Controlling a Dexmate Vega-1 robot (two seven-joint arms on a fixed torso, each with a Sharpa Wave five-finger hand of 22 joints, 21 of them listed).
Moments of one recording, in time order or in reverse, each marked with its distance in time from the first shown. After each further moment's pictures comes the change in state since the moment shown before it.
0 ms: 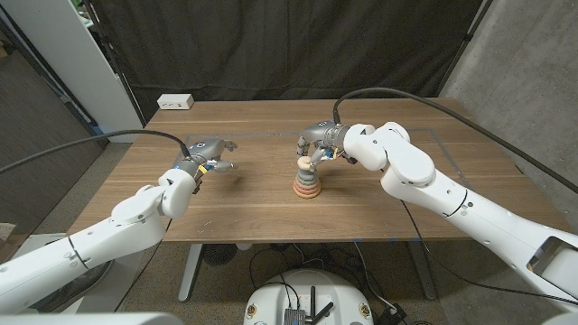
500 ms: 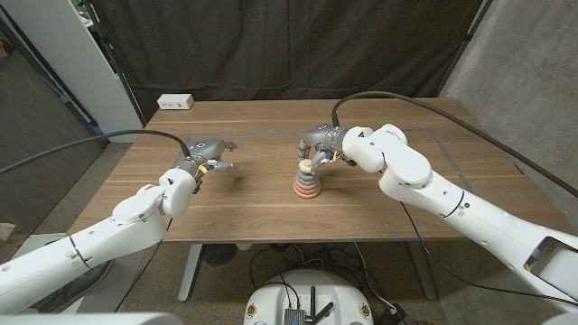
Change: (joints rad) left arm -0.007 -0.004 0.004 0.008 0.001 0.000 -0.006; left_hand 0.005 0.005 0.003 0.003 0.000 0.000 0.000 0.000 0.000 0.000 0.000 0.000 0.000 0.000 0.000 -0.004 0.003 0.000 0.000 0.000 0.000; right arm -0.004 0.004 -0.009 0.013 -0.017 0.000 0.009; right_hand 0.000 0.000 0.004 -0.004 0.004 0.000 0.000 -0.006 0.000 -0.001 0.000 0.000 -0.002 0.000 0.000 0.000 -0.002 0.000 0.000 0.000 0.000
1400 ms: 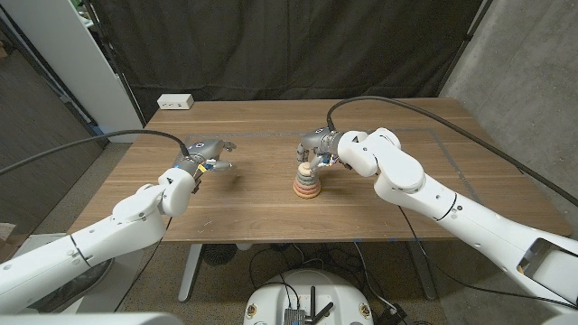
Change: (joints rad) left arm -0.006 -0.001 -0.001 0.017 -0.011 -0.006 0.002; left_hand 0.004 0.004 0.010 -0.001 -0.004 -0.004 -0.004 0.000 0.000 0.000 0.000 0.000 0.005 -0.004 -0.004 0.000 0.001 -0.006 0.002 0.000 0.000; right arm 0.004 0.031 -0.028 0.032 -0.074 0.016 0.025; right_hand 0.000 0.000 0.004 -0.004 0.000 0.001 0.000 0.002 0.000 0.007 0.002 0.003 0.001 0.000 0.000 0.000 -0.005 0.005 0.005 0.000 0.000
